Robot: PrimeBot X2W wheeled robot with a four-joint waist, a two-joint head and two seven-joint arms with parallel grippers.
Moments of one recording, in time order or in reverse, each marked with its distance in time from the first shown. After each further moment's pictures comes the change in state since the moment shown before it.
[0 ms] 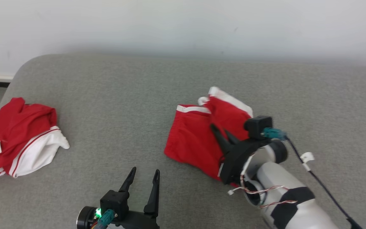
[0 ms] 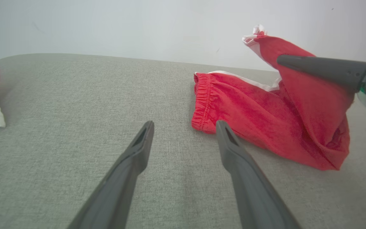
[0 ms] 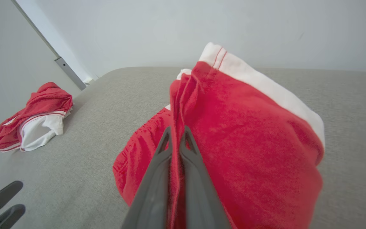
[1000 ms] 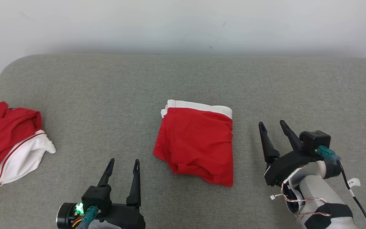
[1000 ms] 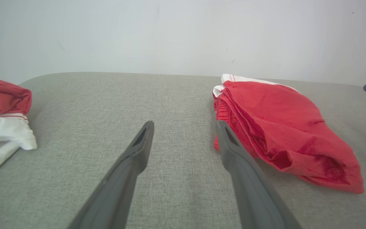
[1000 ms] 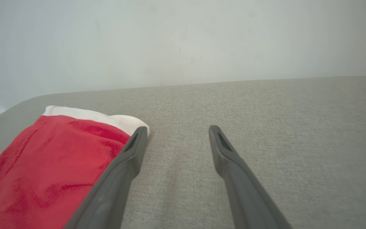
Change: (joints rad) left arm 0.004 0.002 0.107 -0.049 0.079 0.034 0.000; right arm 0.121 -0.040 -0.345 0.019 -0.249 0.000 -0.183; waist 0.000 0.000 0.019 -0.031
